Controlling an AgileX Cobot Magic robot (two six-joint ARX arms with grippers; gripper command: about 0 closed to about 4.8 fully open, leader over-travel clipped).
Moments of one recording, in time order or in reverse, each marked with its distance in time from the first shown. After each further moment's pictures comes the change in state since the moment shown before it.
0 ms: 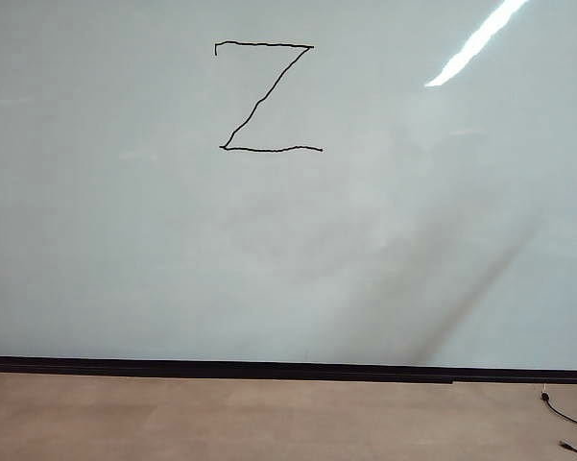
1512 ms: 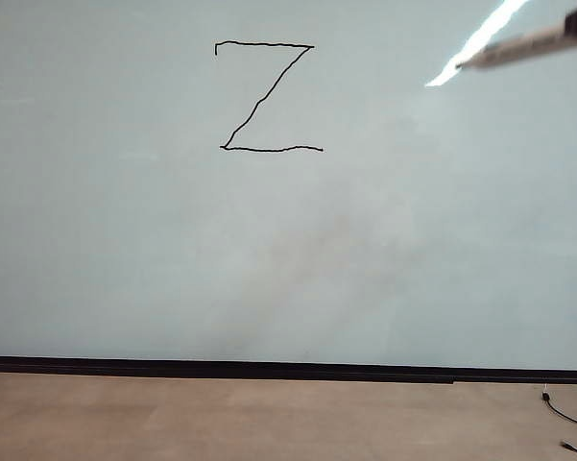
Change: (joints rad) left arm 0.000 -0.001 0.000 0.000 0.000 0.000; right arm 0.913 0.000 0.019 0.159 0.334 -0.177
